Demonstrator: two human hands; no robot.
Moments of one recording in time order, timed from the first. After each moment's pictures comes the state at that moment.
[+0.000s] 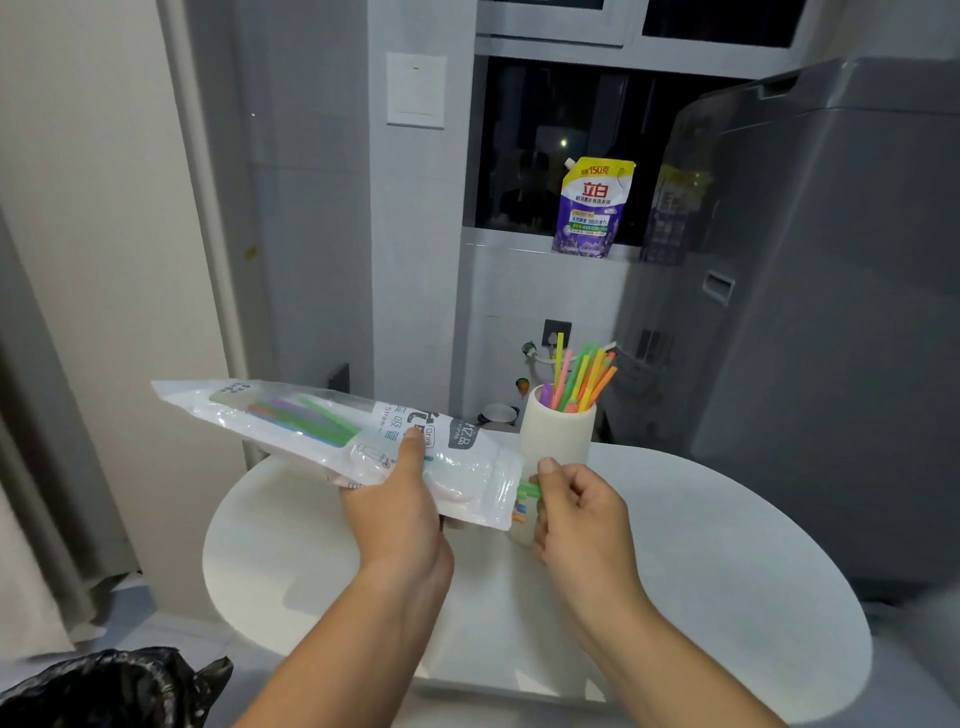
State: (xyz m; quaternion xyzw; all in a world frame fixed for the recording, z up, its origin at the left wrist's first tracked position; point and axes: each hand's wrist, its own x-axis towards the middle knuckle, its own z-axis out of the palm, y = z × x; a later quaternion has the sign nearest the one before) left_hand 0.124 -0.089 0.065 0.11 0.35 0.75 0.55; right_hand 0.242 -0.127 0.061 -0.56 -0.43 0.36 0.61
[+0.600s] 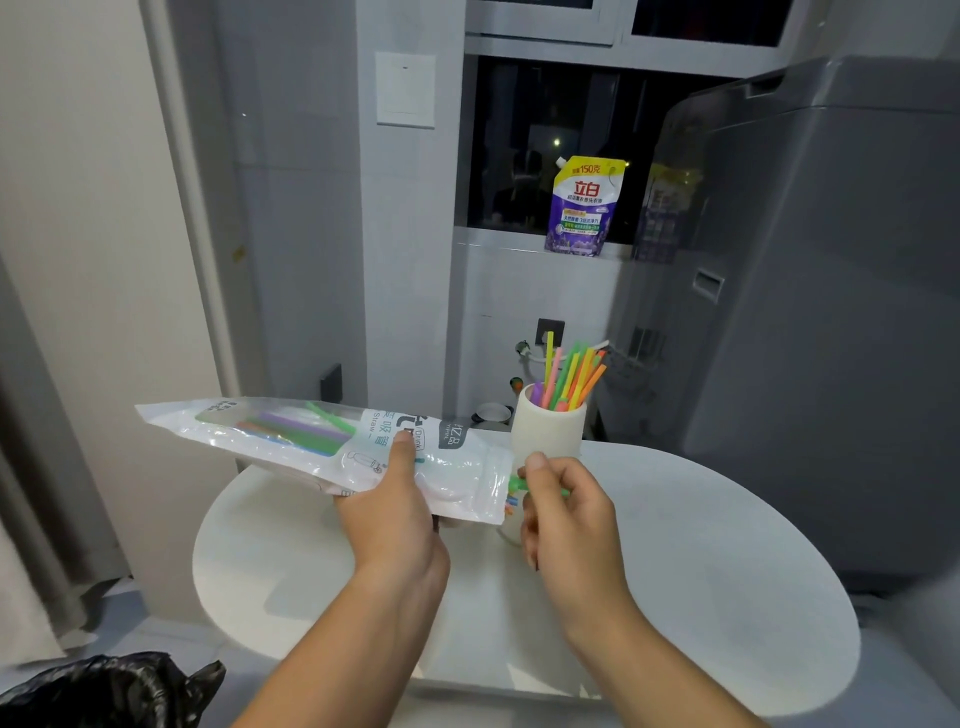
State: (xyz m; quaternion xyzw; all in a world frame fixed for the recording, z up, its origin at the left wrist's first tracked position) left_hand 0.131 -0.092 0.066 0.10 0.34 0.76 0.55; right_hand 0.241 -0.136 0.060 -0.52 -0.48 0.34 0.63
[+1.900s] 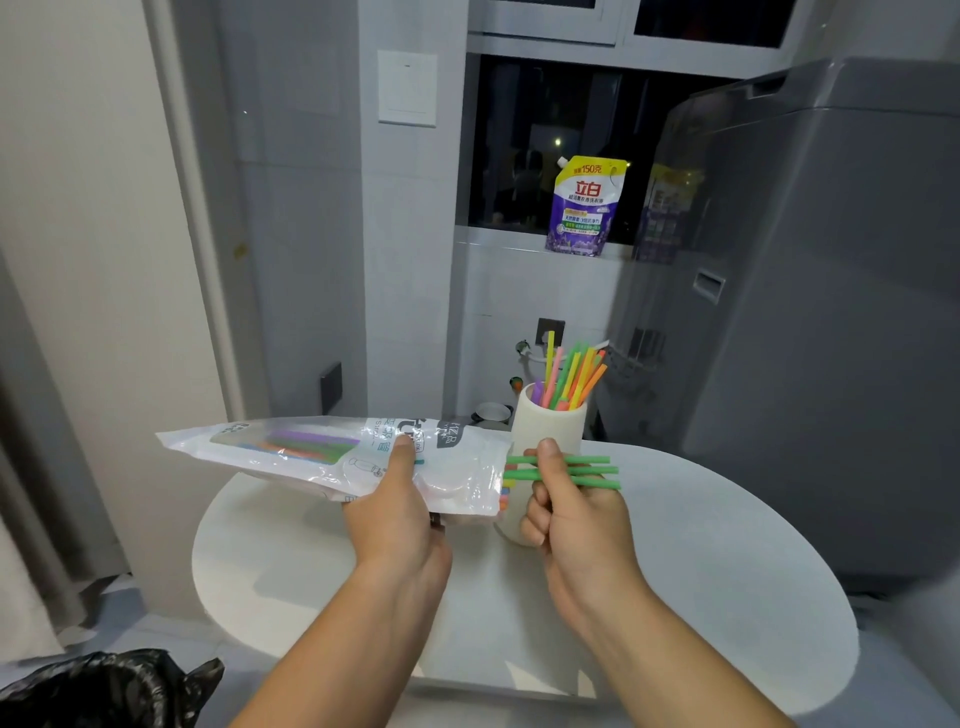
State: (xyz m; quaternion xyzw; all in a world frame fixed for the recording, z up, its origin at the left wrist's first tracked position) left_hand 0.129 -0.092 0.065 0.07 0.34 0.74 0.58; right_hand 0.245 -0.122 0.064 -0.43 -0.32 0.47 0.70
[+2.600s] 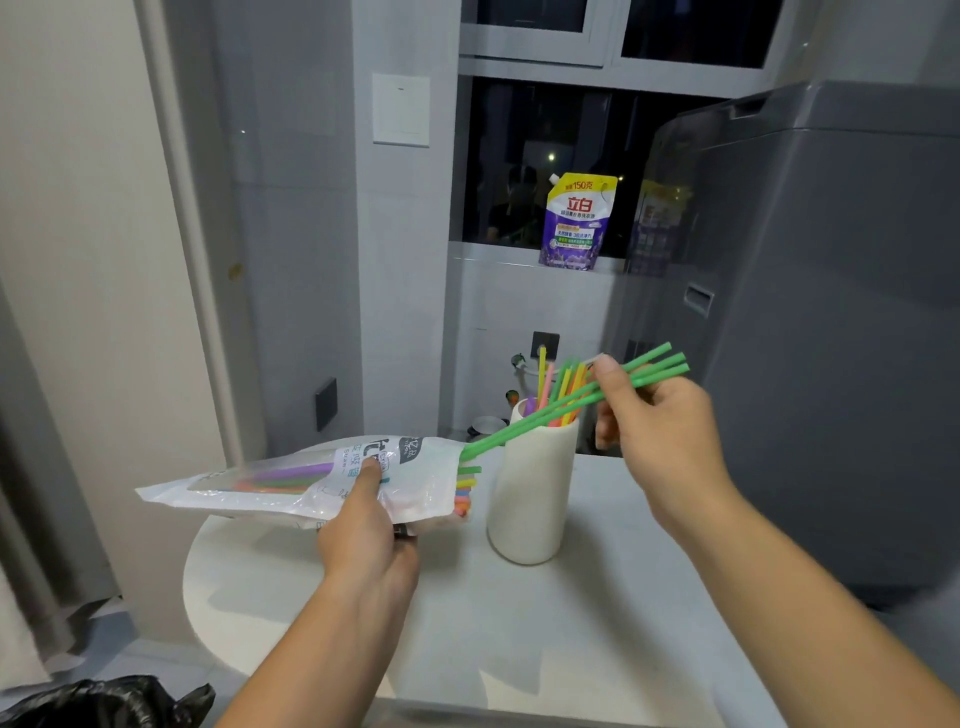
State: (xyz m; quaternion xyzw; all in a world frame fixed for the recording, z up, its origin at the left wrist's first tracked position) left_hand 0.107 -0.074 0.057 0.01 0.33 0.72 0.61; right_hand 0.309 -0.100 0.144 -0.52 -0.50 0.20 0.66
